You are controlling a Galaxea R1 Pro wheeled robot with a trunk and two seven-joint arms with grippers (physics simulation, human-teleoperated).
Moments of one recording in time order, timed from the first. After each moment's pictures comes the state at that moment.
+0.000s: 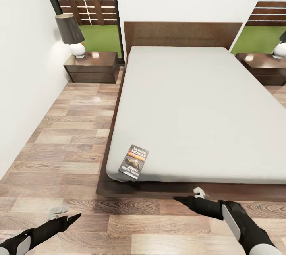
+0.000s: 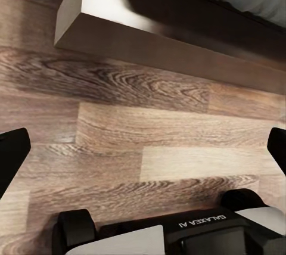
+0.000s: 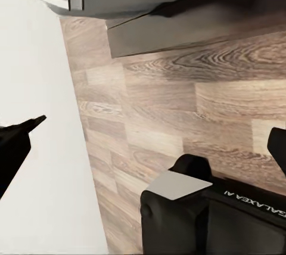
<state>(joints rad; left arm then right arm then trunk) -0.62 0.36 0.75 -0.03 -0.43 -0.08 -0.84 -0.48 -0.18 -0.06 -0.72 -0.30 0.68 0.89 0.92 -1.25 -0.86</state>
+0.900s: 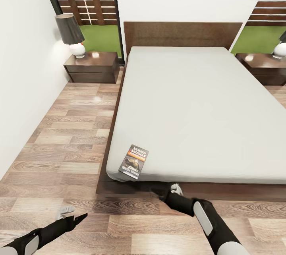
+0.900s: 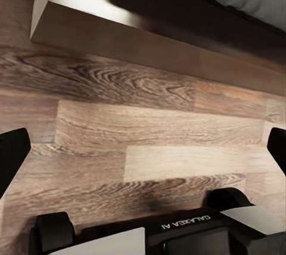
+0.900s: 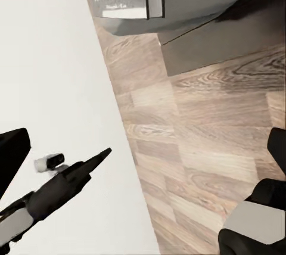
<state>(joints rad) -0.62 0.31 0.75 -0.02 -0.43 -0.08 -0.83 -0.49 0.04 -0.06 -0.73 -0.49 0.68 0.66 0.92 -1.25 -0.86</state>
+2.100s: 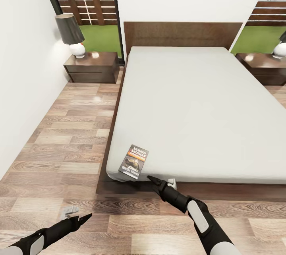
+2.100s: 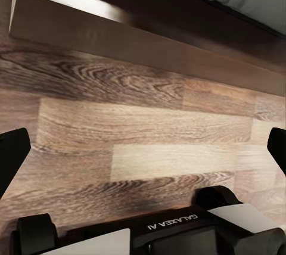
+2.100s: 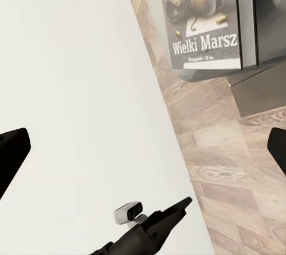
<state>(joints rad) -0.62 0.28 0.75 -0.02 -0.43 -0.08 -0.83 -0.49 0.09 -0.05 -0.73 -0.75 0.60 0.67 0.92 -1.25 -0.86</state>
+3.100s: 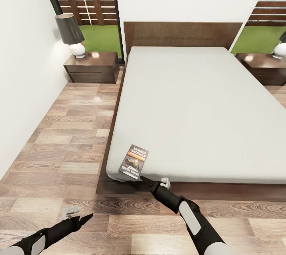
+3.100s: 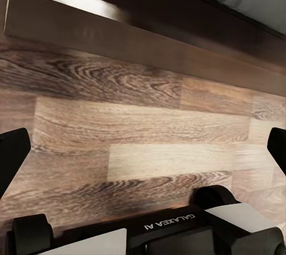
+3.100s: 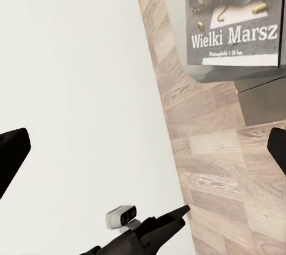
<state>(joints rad) -0.62 0.27 0.75 -0.02 -0.43 -0.08 -0.83 -0.49 0.12 0.04 -0.72 -0.74 0.47 0.66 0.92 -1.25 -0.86</state>
